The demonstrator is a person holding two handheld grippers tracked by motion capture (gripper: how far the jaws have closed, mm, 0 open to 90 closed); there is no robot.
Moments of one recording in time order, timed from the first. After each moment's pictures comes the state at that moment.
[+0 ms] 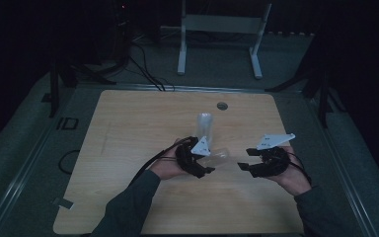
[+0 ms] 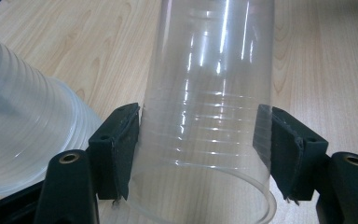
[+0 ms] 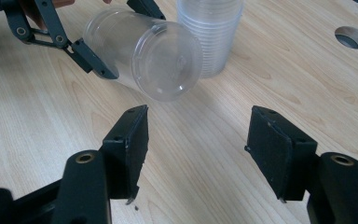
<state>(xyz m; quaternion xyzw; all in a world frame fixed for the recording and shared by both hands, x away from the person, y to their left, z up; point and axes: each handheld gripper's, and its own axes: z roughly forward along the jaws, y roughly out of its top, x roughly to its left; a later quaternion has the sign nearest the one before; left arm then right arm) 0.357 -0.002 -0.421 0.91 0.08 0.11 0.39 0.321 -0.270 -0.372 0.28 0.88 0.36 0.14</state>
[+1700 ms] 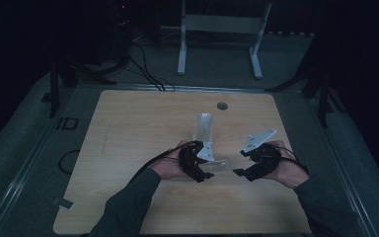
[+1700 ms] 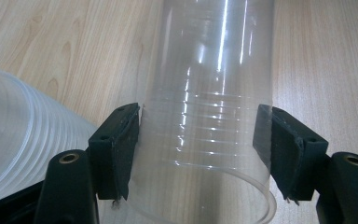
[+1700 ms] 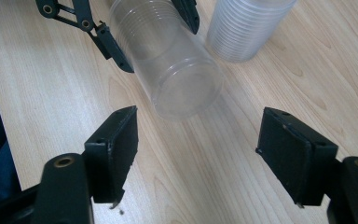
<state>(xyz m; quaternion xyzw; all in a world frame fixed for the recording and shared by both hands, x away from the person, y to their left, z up) 0.354 -0.013 -0.426 0.94 0.04 0.10 0.33 0.328 -0.243 -0.362 0.19 0.94 0.27 0.11</state>
